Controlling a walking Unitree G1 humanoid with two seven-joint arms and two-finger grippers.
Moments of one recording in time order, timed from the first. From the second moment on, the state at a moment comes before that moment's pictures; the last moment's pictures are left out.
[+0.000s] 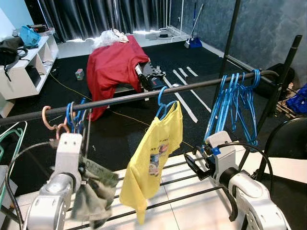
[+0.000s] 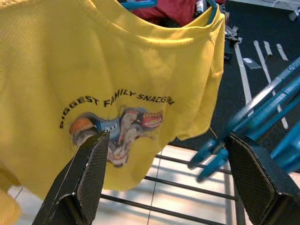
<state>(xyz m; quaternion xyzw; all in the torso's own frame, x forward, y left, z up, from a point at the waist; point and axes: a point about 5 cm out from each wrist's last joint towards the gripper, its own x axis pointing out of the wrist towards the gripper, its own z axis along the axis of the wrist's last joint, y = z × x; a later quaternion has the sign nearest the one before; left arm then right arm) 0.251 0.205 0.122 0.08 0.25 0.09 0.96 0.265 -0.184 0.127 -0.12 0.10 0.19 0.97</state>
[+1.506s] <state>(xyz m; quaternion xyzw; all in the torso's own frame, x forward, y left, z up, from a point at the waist) 0.279 0.150 0.124 0.17 0.19 0.00 0.97 0.266 -0.184 0.128 -0.12 0.10 0.18 0.97</state>
